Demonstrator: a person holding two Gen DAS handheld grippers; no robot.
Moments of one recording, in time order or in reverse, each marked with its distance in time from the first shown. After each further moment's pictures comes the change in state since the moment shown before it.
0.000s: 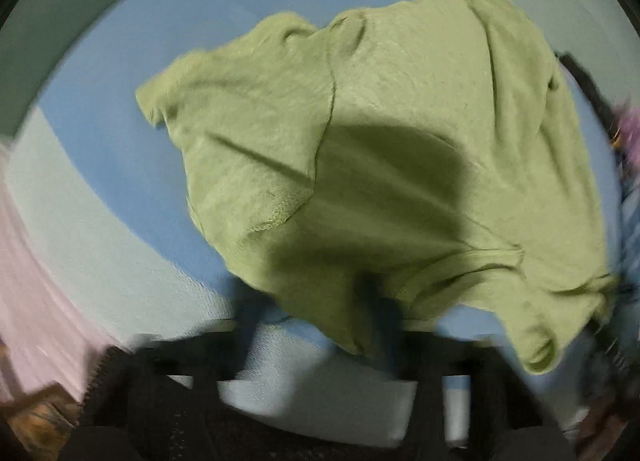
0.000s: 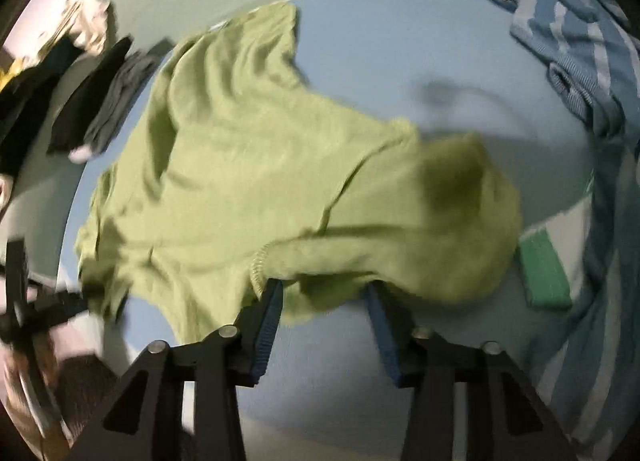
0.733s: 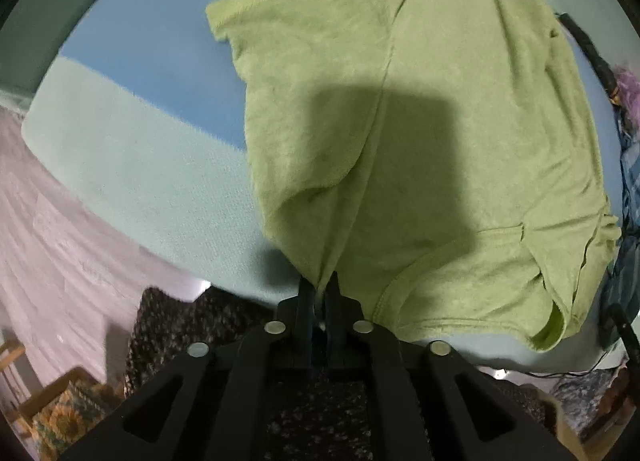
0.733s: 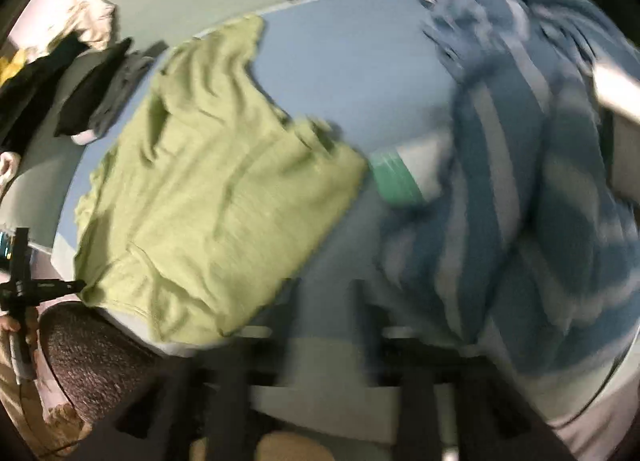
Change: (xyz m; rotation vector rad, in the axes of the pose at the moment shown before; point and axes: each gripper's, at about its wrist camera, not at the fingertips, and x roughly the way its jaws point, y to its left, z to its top) left arm -0.012 0.059 -0.045 0.018 0.191 -0.010; right arm -0.072 -0.058 -0.047 -0.041 -0.005 0.014
